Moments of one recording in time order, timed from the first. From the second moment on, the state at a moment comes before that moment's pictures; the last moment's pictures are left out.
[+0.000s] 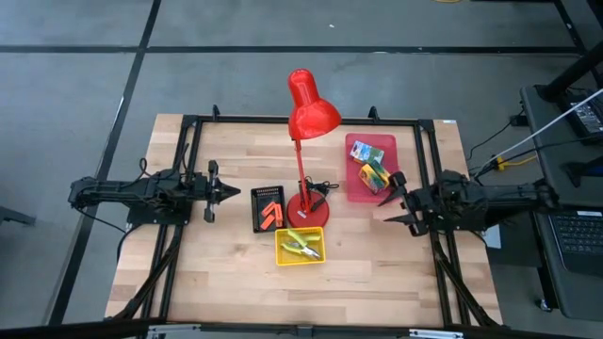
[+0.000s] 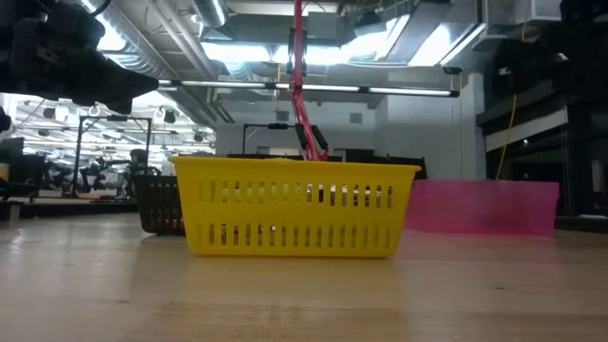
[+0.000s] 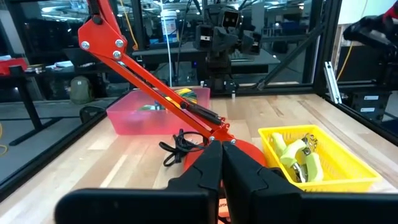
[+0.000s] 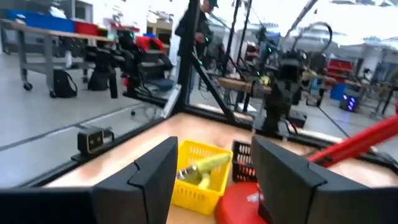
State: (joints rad) left arm 0.02 0.05 0.01 0.03 -0.06 0.04; right arm 0.00 0.24 0.01 0.32 -0.41 -0.12
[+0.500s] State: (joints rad) left arm 0.02 0.05 0.01 0.03 -0.06 0.04; right arm 0.09 0.01 0.02 0.11 -0.06 -0.14
